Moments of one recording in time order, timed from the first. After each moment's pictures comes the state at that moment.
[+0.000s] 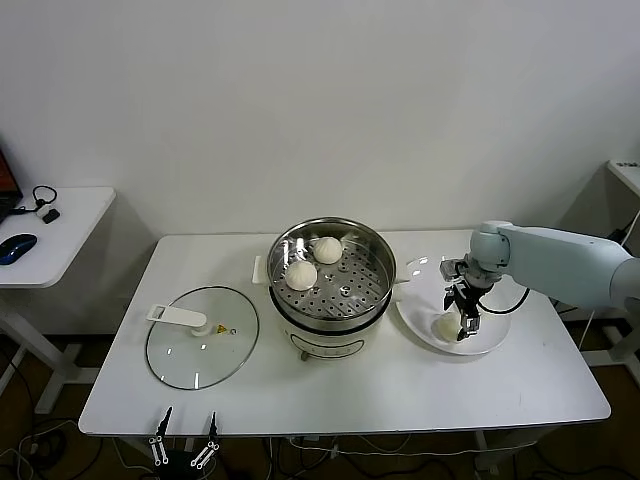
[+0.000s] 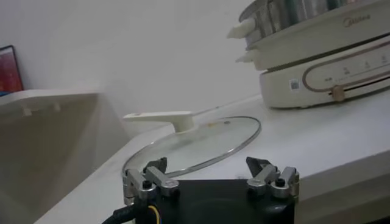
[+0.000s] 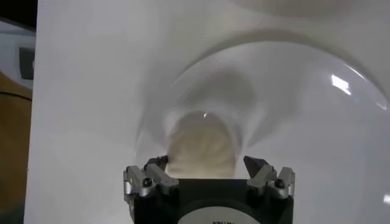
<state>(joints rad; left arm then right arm) 1.69 -1.58 -0.73 -1.49 0.26 -0.67 0.02 0.40 0.88 -1.63 1.01 0.43 -0.14 -0.98</state>
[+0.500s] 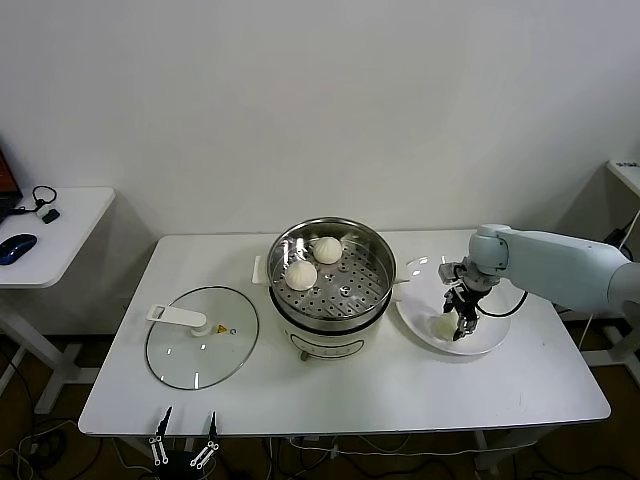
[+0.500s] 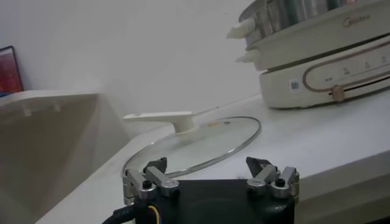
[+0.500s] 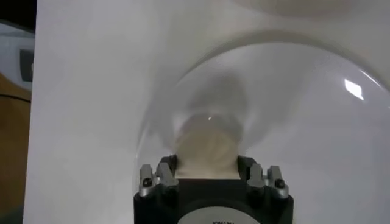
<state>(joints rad) 1.69 -1.58 -0.73 -1.49 0.26 -0.67 0.02 0.39 0.88 -1.61 1.02 0.42 -0.14 -0.98</state>
